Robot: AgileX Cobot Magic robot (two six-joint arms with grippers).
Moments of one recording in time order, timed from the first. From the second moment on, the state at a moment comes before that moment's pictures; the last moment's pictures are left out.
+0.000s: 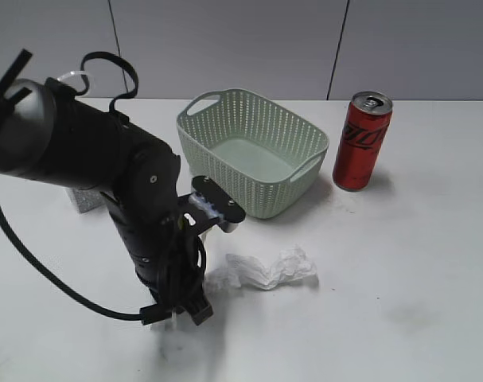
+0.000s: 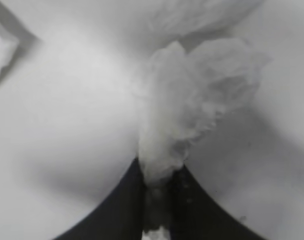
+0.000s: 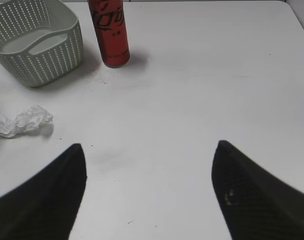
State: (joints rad) left arm -0.79 1.96 -1.06 -0.15 0.65 0.34; right arm -0.02 0.00 -0.41 0.22 0.94 -0.10
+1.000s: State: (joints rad) left arm -0.79 1.56 -1.14 -0.10 0.37 0.34; right arm -0.02 0.00 -0.41 0.22 0.94 -0.10
